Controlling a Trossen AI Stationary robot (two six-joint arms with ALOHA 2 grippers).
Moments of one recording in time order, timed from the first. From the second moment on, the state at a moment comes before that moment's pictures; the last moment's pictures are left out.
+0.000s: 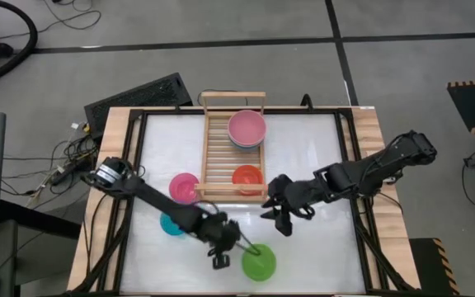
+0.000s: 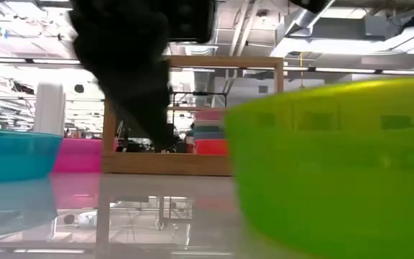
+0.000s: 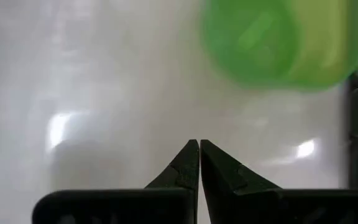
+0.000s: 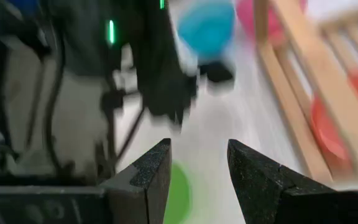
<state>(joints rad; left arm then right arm) -0.44 1.93 1.28 -0.34 0.00 -0.59 0.38 1.41 1.26 -0.54 0.13 0.65</state>
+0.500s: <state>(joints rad) -0.50 1.55 1.46 -1.33 -0.38 -0.70 0.58 1.41 1.26 -0.98 0.36 1.06</state>
